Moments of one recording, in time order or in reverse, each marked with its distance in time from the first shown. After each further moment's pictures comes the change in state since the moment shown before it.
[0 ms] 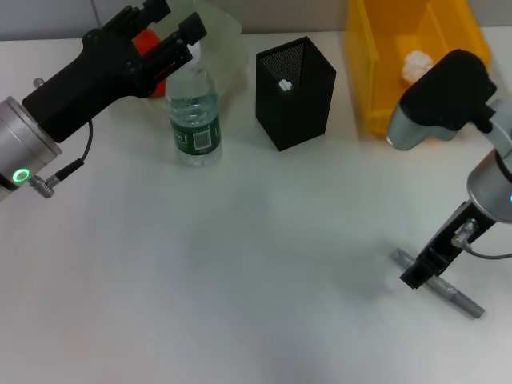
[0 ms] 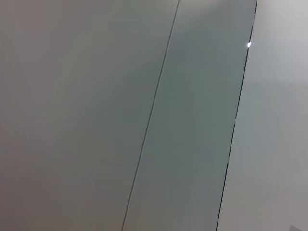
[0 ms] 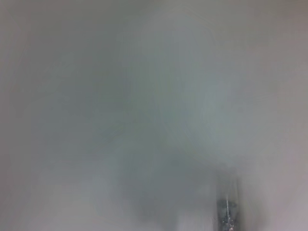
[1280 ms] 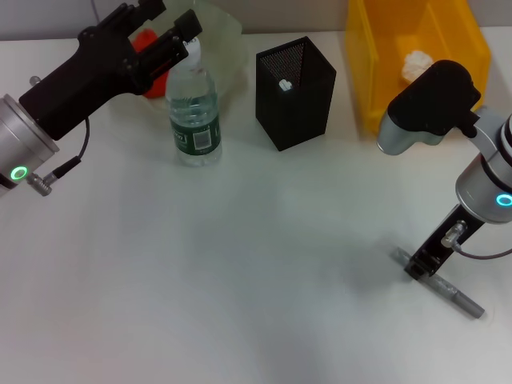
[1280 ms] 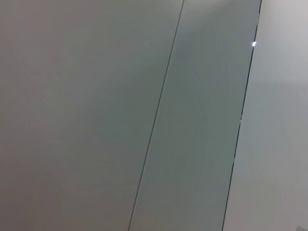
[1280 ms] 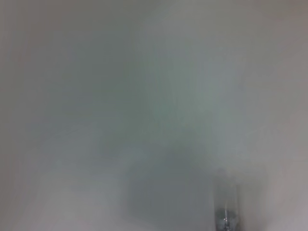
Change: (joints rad) left arm -0.001 0.000 -0.009 0.000 0.000 -0.008 0.004; right arm 0.042 -0.002 -0.007 0.125 0.005 0.069 -0.010
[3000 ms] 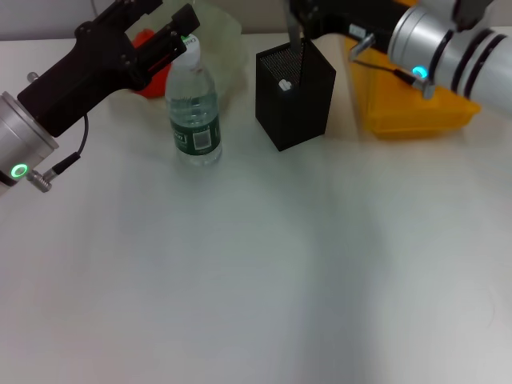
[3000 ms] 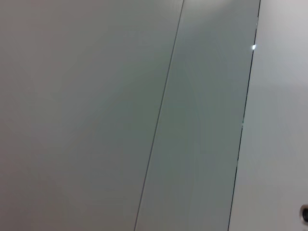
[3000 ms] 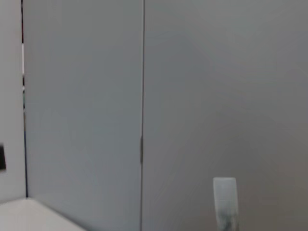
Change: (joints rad) left arm -0.013 -0.003 -0.017 -0.022 -0.009 0.011 0.037; right arm 0.128 0.004 0.210 0.768 1.735 0.854 -1.762
